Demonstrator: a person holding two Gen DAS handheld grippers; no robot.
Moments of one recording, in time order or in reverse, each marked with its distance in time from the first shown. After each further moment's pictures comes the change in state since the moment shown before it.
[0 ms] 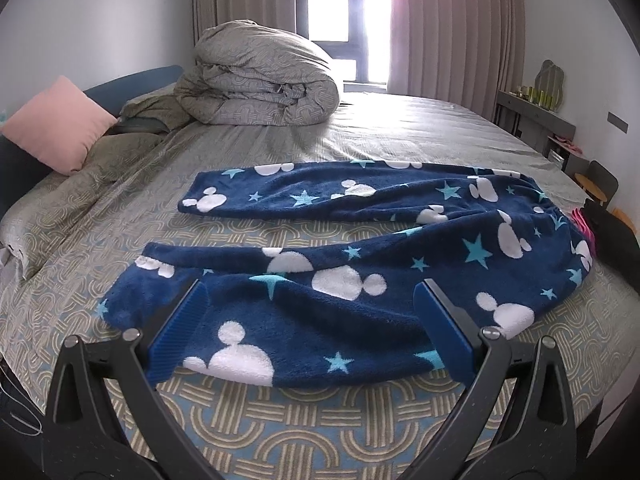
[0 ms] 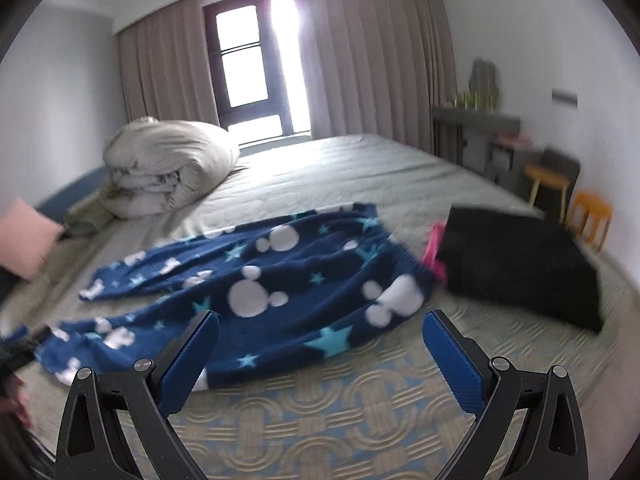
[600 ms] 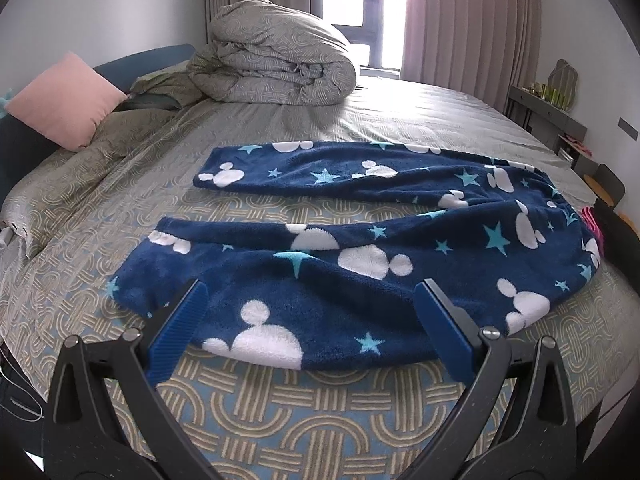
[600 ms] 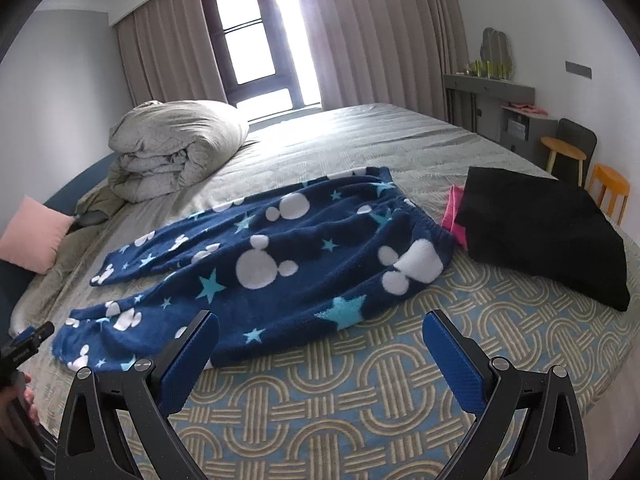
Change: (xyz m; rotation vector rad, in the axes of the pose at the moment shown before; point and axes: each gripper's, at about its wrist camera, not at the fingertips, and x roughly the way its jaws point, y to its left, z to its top) left arm 0.009 0.027 -0.010 -0.039 0.069 0.013; right arm 0.023 -0.009 -0.014 -0.007 0.108 0.055
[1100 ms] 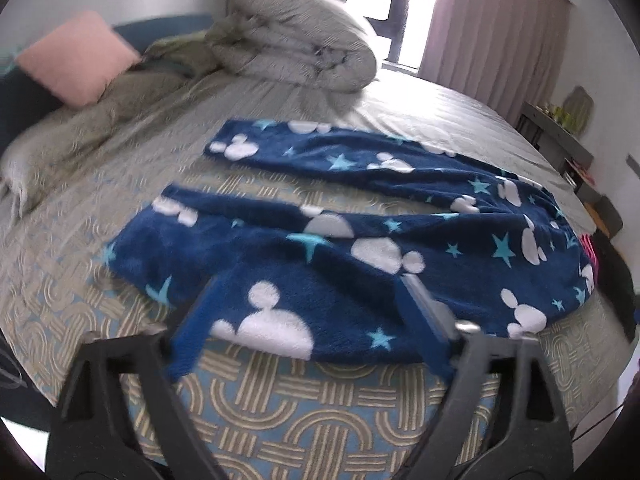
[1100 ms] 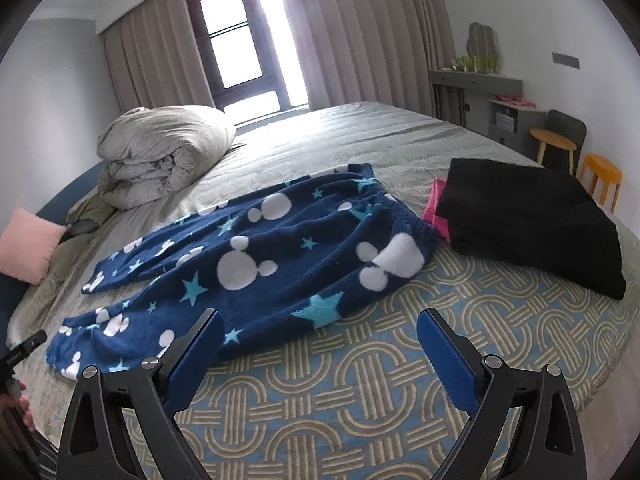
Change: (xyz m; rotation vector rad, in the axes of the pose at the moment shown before) left arm 0.013 0.031 -0.005 -0.144 0.079 -0.018; right arm 0.004 -0.025 -0.003 0.066 -0.002 -0.012
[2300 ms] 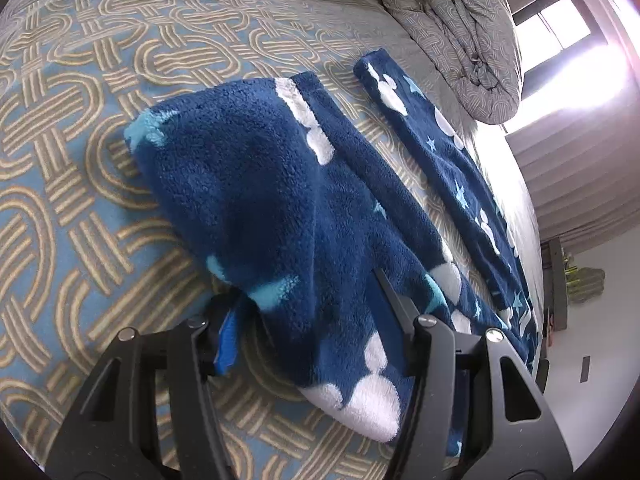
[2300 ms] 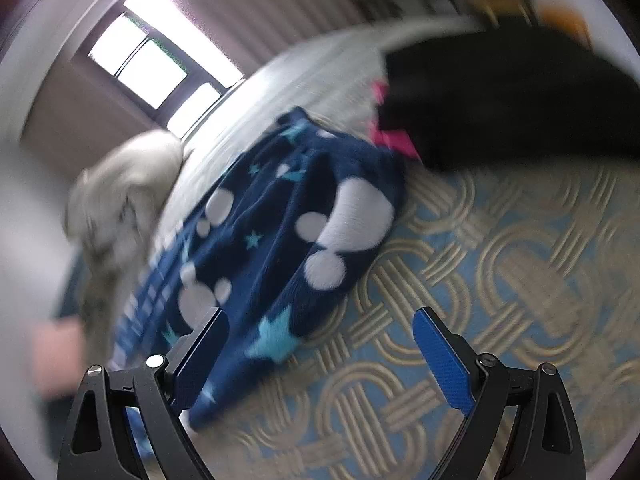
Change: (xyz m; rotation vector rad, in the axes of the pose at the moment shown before) left arm 0.097 0.137 -0.010 -0.662 0.214 -0.072; right arm 0.102 -0.092 0.004 0.557 0.213 0.104
